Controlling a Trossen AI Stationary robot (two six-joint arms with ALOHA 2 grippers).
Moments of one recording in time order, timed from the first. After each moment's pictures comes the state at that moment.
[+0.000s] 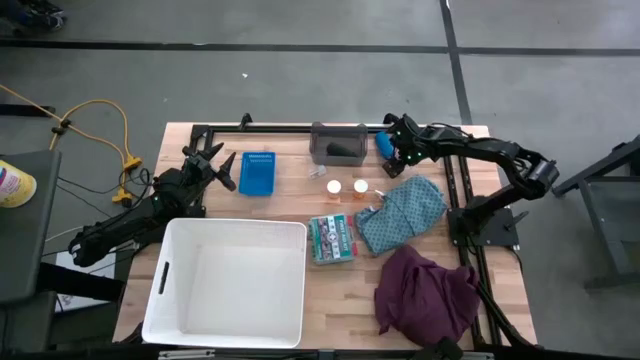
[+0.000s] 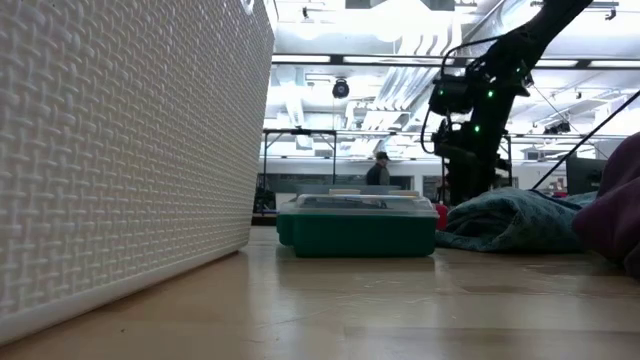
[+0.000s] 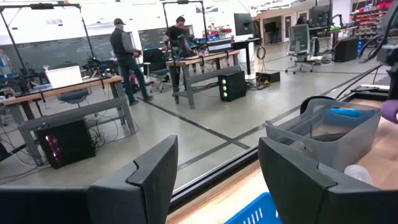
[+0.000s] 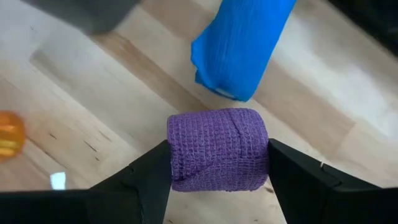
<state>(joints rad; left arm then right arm) 0.48 0.00 0.01 0.07 -0.47 0.17 -0.77 1.45 0.81 -0.52 0.04 0.14</state>
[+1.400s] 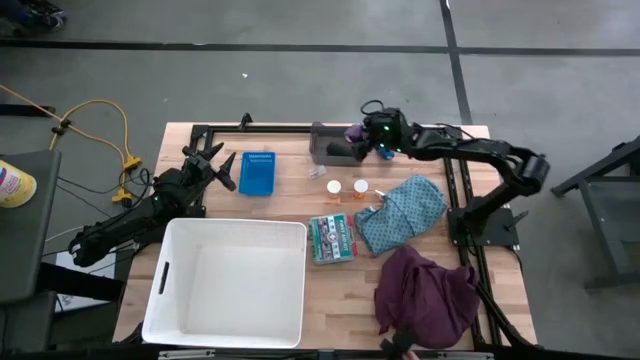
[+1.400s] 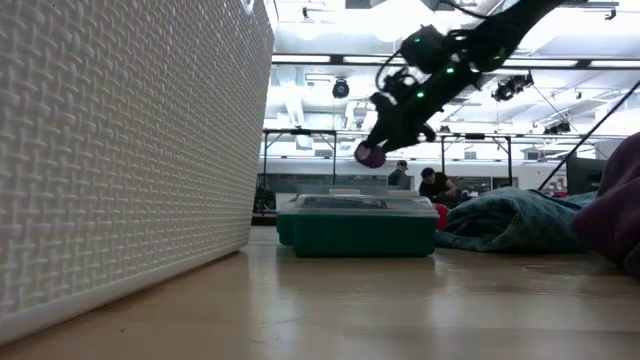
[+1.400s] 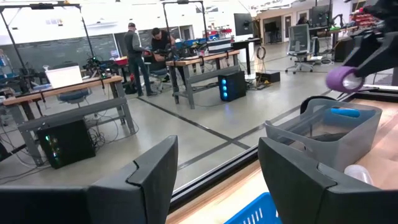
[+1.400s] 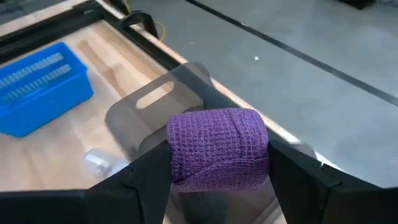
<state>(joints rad) 0.48 0.00 0.01 0.07 -0.47 0.17 -0.58 1.54 0.94 0.06 0.09 0.16</state>
